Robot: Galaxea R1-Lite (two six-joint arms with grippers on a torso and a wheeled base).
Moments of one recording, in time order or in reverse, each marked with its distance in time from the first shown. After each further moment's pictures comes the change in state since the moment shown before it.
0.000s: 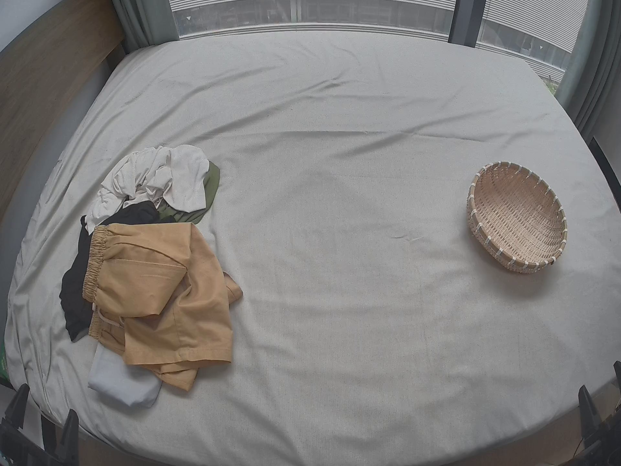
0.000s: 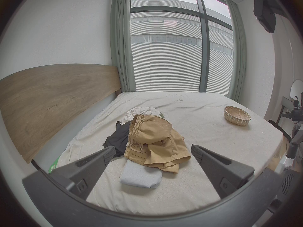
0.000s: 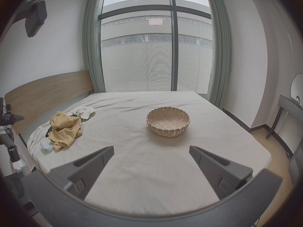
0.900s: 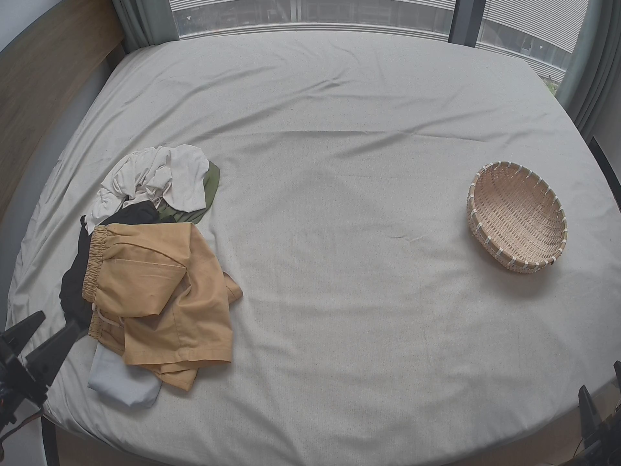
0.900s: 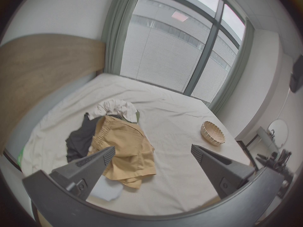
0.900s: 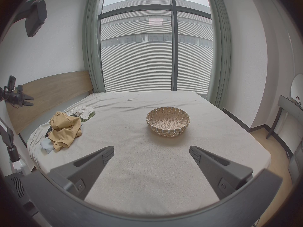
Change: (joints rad) left arm -0.140 0.697 -0.290 -0.242 -0.136 -0.308; right arm -0.001 0.000 0.000 0.000 0.000 -0.001
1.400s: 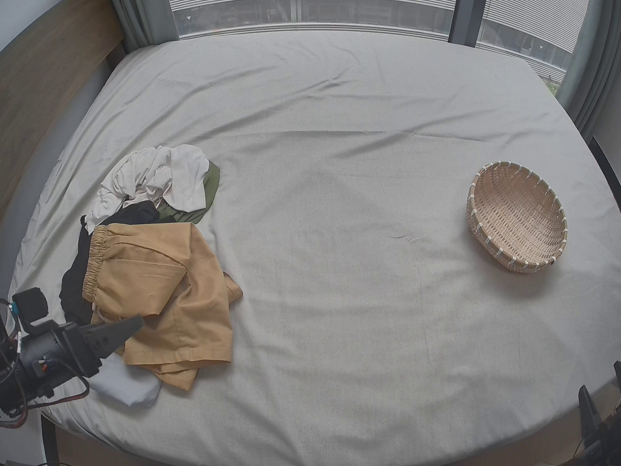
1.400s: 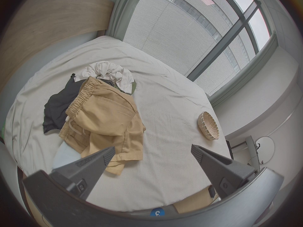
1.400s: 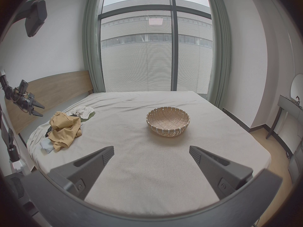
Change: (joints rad) left arm -0.082 0.361 -0.012 -0.132 -0.030 -0.145; right arm -0.001 0.000 0.000 0.000 0.000 0.000
